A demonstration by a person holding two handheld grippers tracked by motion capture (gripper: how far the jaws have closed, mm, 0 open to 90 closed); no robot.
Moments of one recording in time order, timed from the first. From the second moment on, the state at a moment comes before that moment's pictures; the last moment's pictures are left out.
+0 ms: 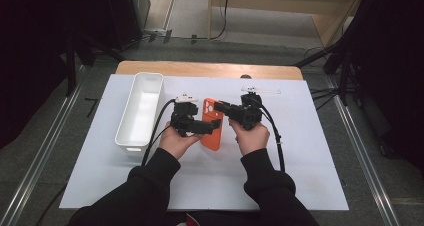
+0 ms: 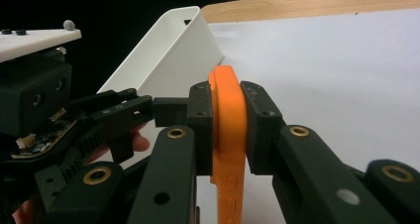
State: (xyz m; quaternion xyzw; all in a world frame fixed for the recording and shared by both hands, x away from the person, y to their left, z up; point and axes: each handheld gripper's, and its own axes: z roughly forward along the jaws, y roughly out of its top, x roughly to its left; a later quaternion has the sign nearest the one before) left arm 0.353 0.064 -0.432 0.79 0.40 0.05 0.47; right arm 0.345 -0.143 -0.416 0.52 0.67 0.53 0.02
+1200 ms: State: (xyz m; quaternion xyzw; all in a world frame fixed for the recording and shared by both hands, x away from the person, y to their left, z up) left arm 0.351 0.064 -0.429 0.78 0.40 0.07 0.47; right arm 0.332 -0.127 -0.415 0.51 0.67 0.53 0.03
